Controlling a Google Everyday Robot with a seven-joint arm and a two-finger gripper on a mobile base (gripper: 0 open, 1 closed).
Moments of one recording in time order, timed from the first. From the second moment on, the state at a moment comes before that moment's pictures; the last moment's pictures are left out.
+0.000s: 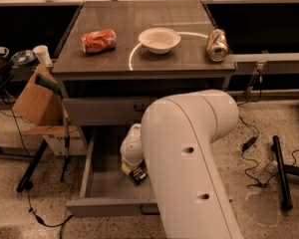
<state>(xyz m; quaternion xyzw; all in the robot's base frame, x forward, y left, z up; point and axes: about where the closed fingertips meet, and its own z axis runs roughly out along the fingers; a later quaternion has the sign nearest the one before) 0.633 0.077 0.364 -0.44 0.89 0.02 0.13</state>
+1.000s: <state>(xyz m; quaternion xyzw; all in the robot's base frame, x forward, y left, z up) 0.600 0.055 0.467 -0.47 0.87 -0.03 0.18</state>
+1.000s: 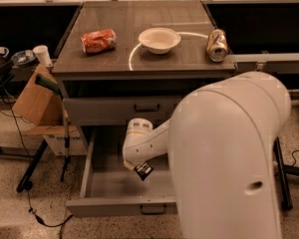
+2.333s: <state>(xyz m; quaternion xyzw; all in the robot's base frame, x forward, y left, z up) 0.626 -0.002 0.692 -0.47 0.85 -0.08 0.22</state>
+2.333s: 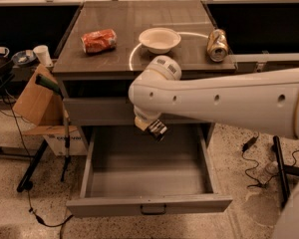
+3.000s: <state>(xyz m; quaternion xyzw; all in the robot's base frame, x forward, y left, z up) 0.649 -0.010 0.799 -0.48 0.84 -0.12 0.23</state>
